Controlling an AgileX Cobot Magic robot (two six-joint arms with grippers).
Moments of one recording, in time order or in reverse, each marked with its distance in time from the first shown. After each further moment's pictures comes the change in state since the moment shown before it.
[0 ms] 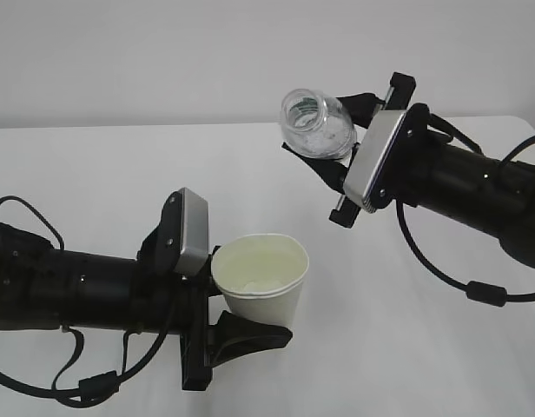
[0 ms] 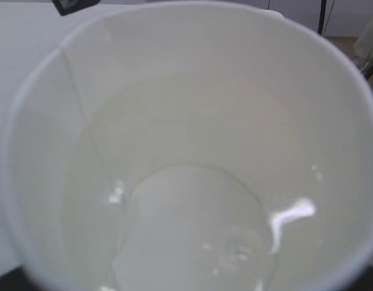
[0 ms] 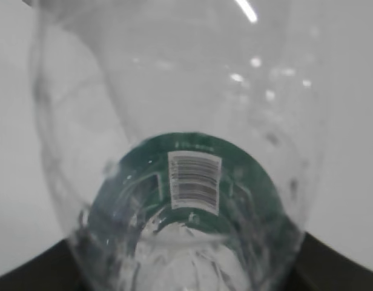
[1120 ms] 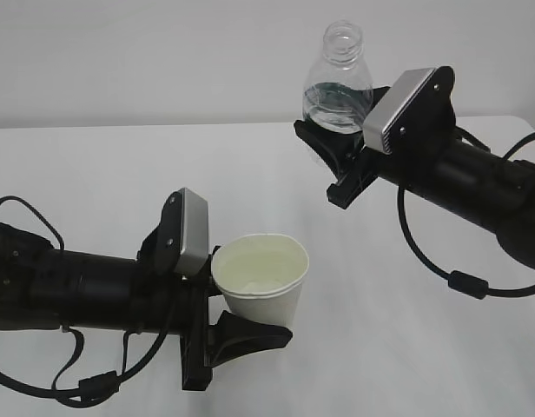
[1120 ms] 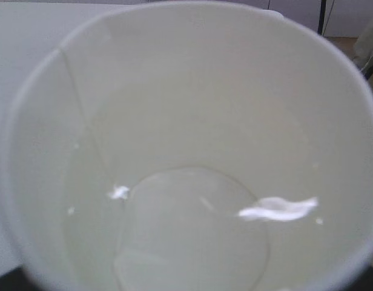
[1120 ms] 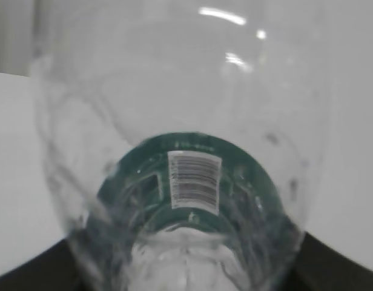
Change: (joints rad) left arm 0.000 0.000 0.000 0.000 0.000 0.000; right arm 0.000 0.000 0.000 0.123 0.028 0.388
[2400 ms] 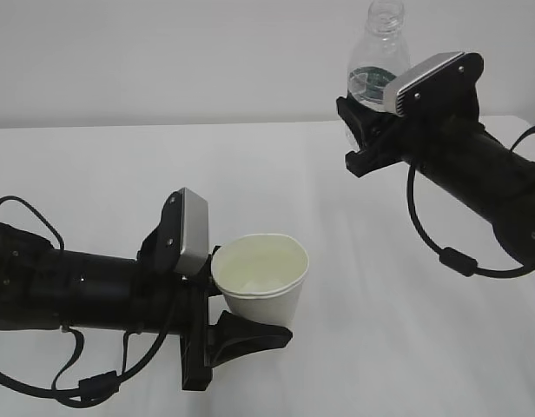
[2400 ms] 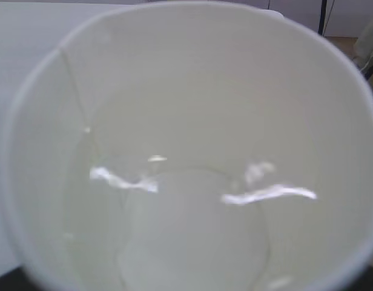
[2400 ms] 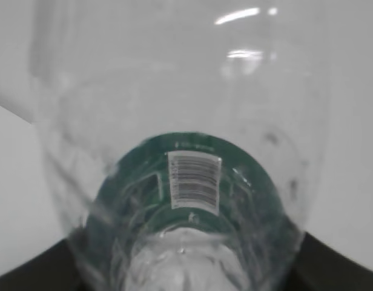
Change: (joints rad) left arm 0.000 0.000 0.000 0.000 0.000 0.000; right arm 0.000 0.000 0.000 0.326 0.080 -0.031
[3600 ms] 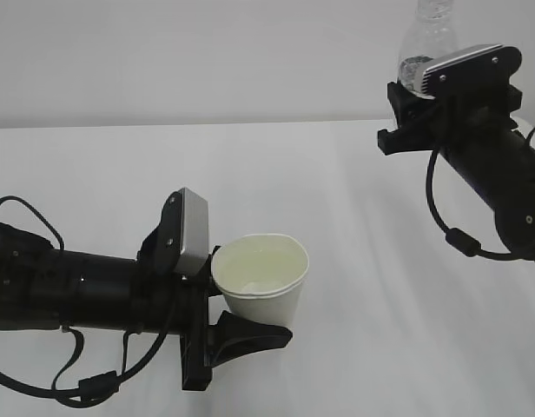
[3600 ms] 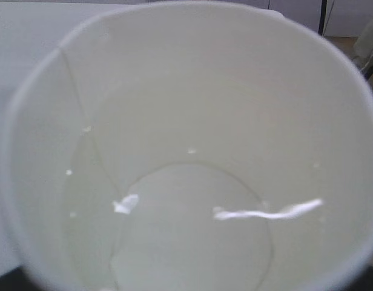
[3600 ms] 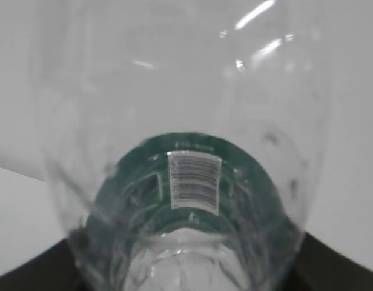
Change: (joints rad) left arm 0.000 0.000 0.000 0.000 0.000 0.000; right arm -0.008 0.000 0.000 0.334 0.010 -0.144
